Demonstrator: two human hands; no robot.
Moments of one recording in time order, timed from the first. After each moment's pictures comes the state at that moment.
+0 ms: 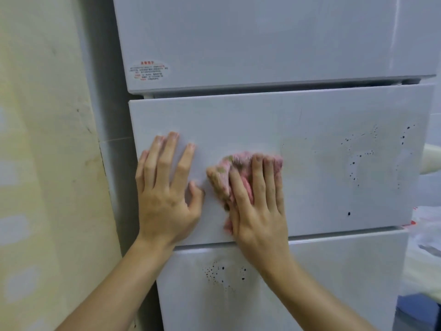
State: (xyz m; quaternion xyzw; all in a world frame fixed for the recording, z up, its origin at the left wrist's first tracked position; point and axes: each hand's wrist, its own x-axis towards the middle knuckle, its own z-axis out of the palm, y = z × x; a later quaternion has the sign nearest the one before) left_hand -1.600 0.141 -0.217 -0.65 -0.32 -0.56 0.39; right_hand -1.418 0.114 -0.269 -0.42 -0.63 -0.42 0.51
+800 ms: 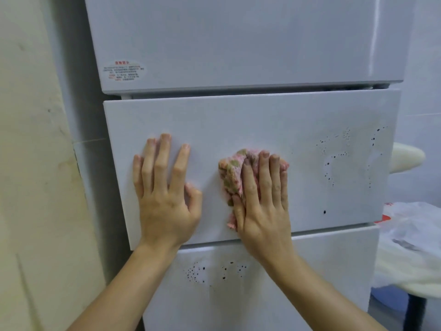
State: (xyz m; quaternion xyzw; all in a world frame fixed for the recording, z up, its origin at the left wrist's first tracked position) left_hand -1.562 0.131 -0.222 -0.65 -0.33 -0.59 0.34; right_hand -1.378 0.111 -0.267 -0.44 -0.58 -0.44 0.52
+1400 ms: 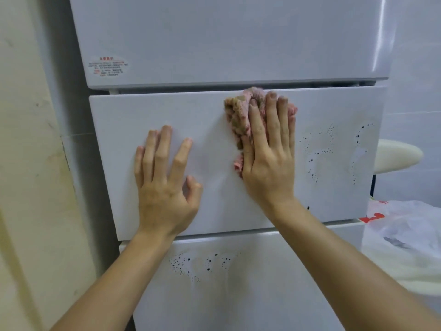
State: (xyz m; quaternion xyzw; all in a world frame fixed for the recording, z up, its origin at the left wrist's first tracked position) left_hand -1.540 0.123 -0.217 -0.66 -0.34 -0.58 0.34; right_hand -1.339 0.113 -0.182 -0.40 -0.56 -0.45 0.58
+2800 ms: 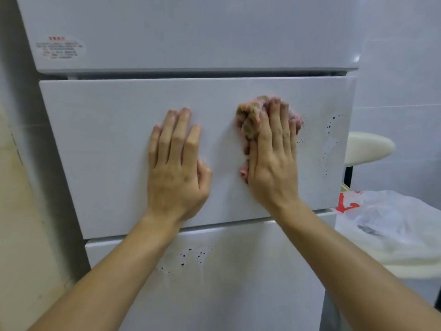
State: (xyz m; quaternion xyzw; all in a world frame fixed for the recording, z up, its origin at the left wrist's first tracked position) left_hand -1.475 0.114 -0.207 -0.68 -0.29 -0.57 0.36; right_hand -1.282 0.097 -0.208 -0.43 -0.59 -0.42 0.55
